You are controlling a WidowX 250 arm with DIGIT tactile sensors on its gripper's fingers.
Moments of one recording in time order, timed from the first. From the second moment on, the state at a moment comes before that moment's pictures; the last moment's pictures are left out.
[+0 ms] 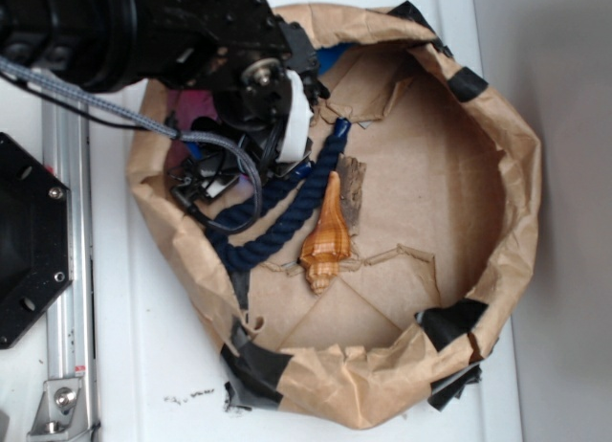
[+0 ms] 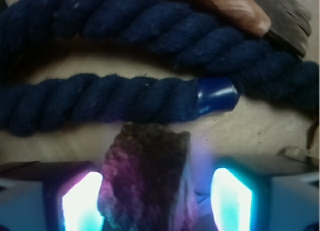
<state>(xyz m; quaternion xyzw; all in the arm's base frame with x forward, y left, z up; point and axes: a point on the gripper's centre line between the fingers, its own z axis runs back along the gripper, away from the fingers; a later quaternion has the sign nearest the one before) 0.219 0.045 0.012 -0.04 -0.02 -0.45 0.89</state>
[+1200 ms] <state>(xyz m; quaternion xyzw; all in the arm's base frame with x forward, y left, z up) 0.265 0.015 0.072 0.03 -0.05 -0.26 0.96</state>
